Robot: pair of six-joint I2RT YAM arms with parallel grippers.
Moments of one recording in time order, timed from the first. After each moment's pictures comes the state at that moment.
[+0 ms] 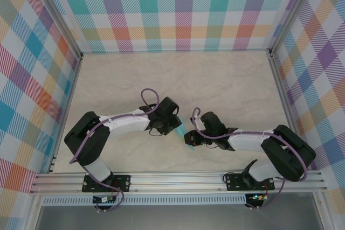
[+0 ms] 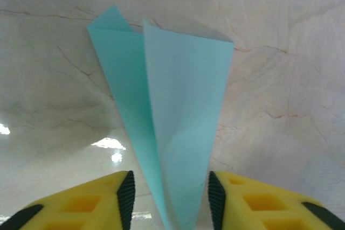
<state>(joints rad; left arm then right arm) -0.81 1.66 0.98 -0.39 0.09 -1.32 0.76 1.40 0.41 0.20 -0.46 0.63</state>
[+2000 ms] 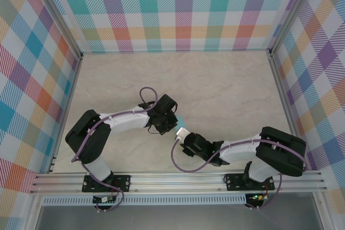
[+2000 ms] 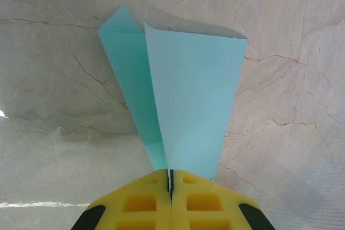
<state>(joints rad) -0.77 1.68 1.00 -0.43 0.13 -1.32 1.17 1.46 0.40 0.27 0.36 0.00</state>
